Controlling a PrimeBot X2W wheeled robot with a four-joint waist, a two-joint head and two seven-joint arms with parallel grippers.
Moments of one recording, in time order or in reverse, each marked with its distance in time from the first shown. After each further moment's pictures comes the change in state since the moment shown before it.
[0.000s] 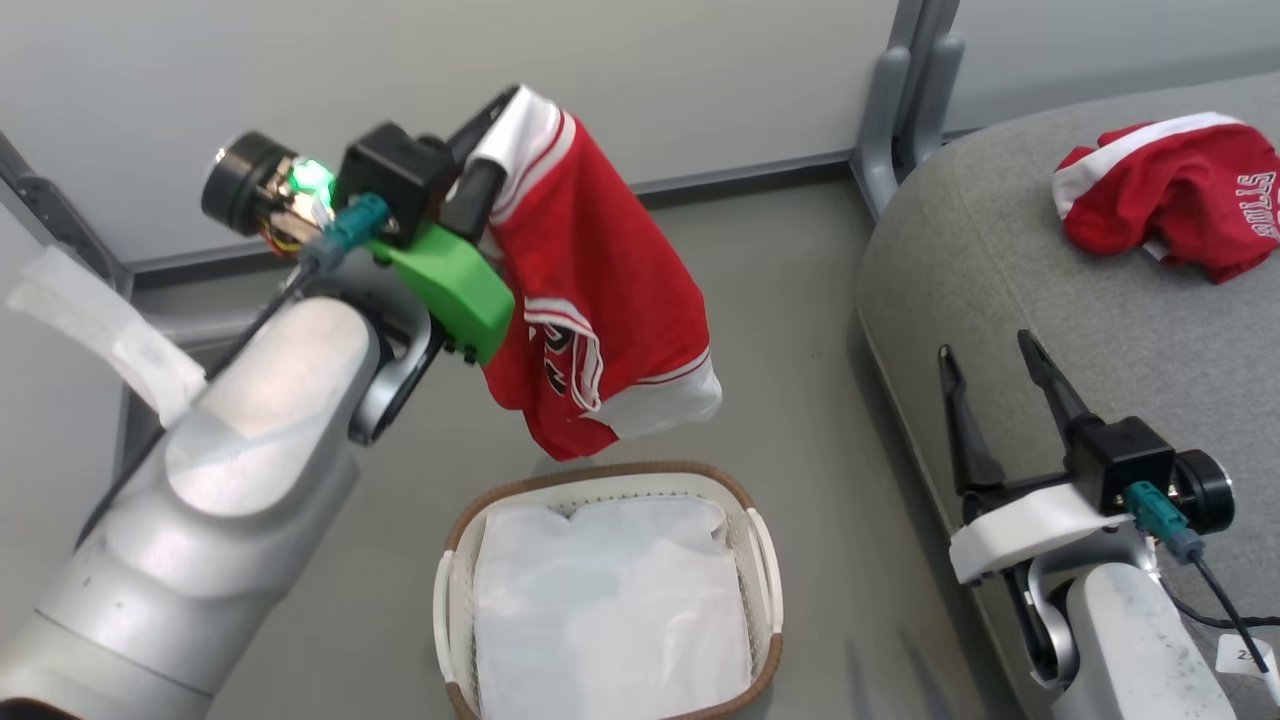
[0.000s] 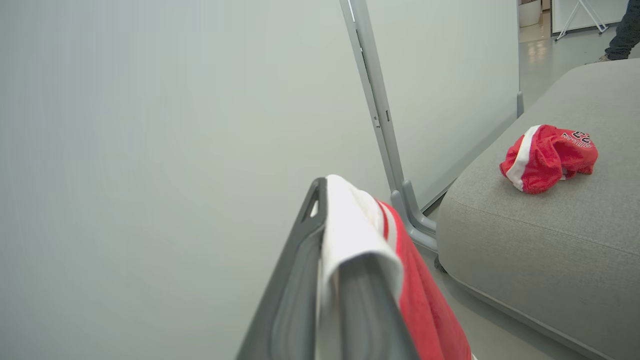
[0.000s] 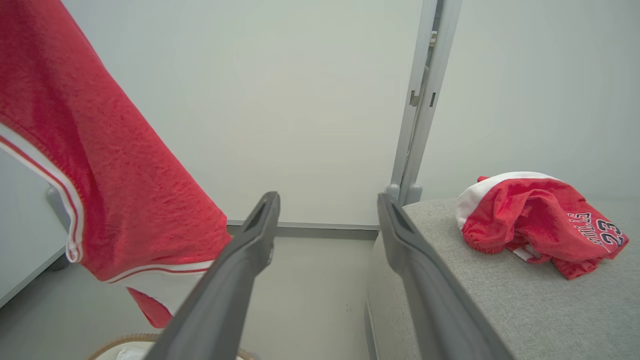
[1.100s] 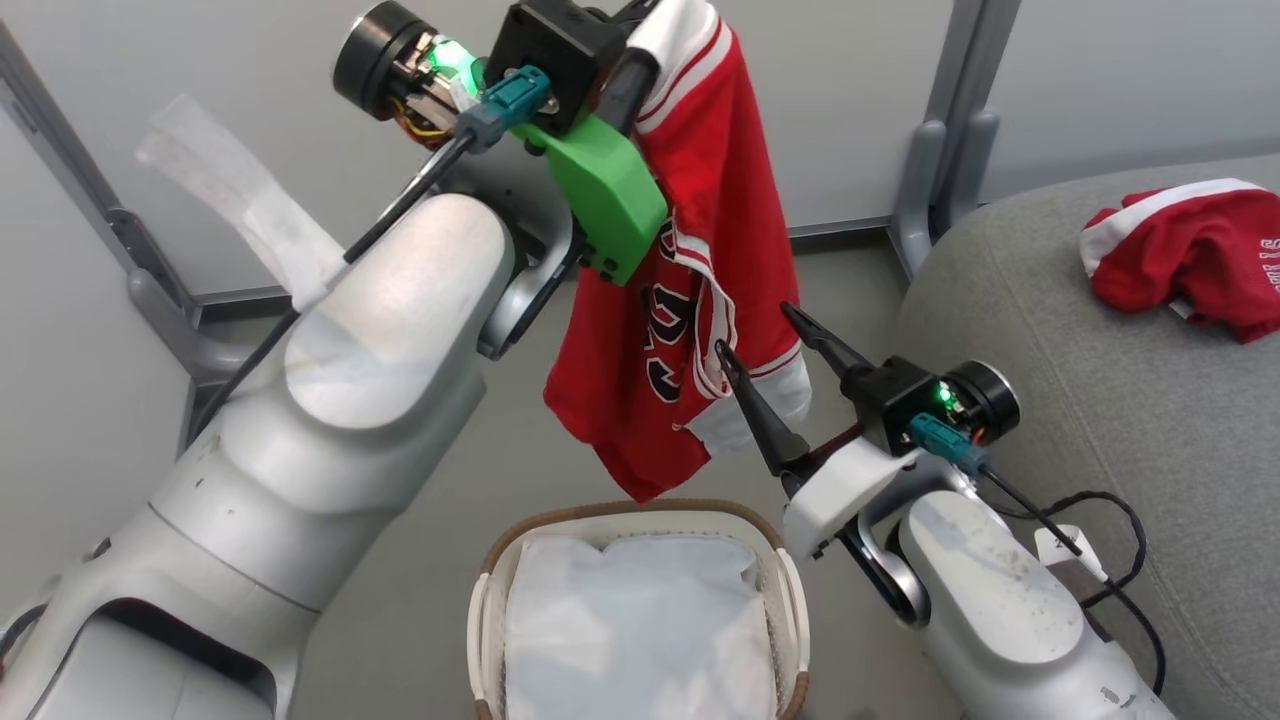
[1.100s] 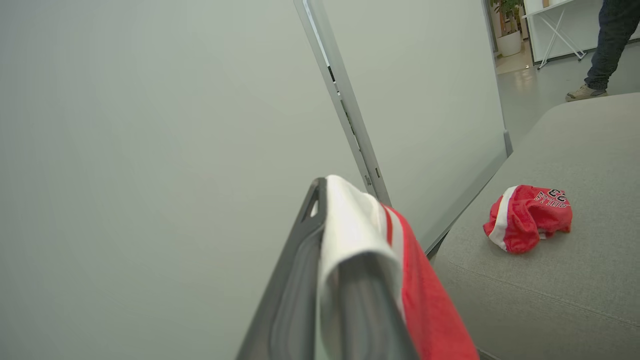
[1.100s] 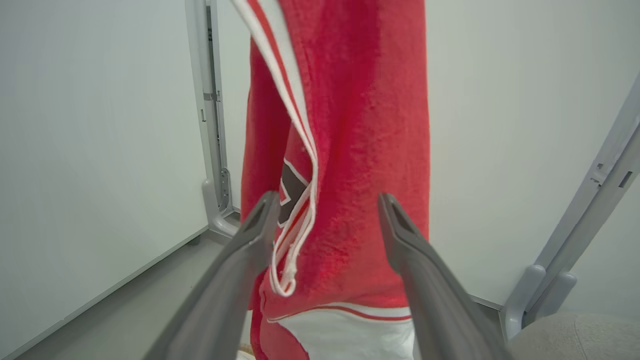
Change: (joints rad) left arm -0.187 -0.175 -0.052 0.069 -0.018 0.001 0.081; right arm -0.260 0.000 0.419 0.222 0.123 0.000 0.000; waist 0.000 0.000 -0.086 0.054
